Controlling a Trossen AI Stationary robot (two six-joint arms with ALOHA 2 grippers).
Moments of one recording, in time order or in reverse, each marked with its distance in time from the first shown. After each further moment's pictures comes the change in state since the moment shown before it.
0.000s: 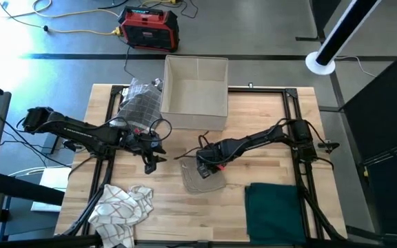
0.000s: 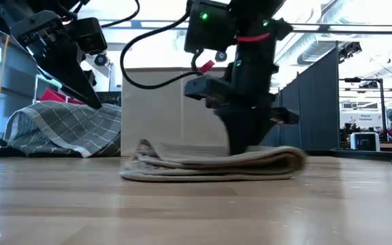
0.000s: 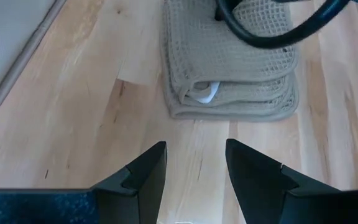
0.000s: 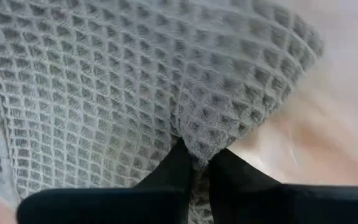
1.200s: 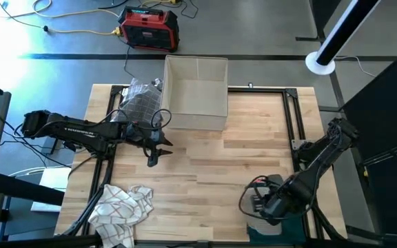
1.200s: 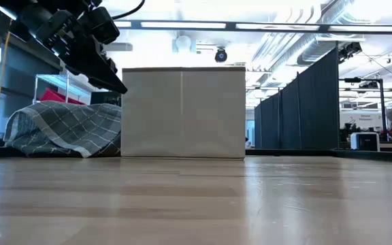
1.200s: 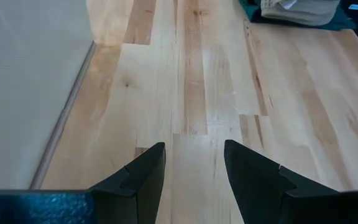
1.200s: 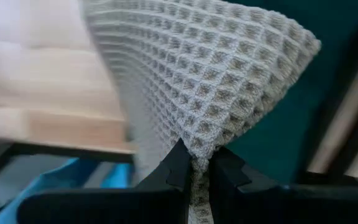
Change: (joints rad) left arm 0.147 0.000 0.000 0.167 0.110 0.288; right arm 0.653 -0.444 0.001 -0.539 -0.078 1.129
